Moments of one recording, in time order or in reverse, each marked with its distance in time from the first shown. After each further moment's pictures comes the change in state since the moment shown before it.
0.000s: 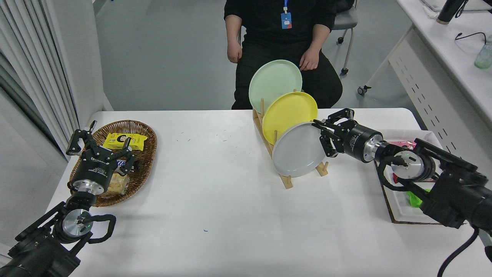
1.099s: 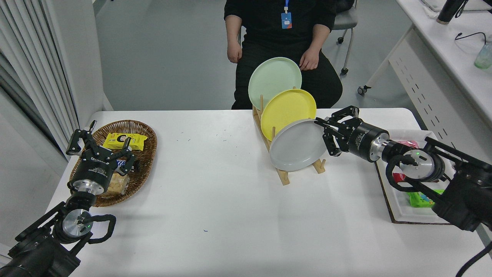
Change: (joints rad) left arm 0.000 0.000 0.000 0.000 0.000 0.000 -0.001; right arm -0.014 -0.108 0.004 0.194 0.081 -0.081 0.000
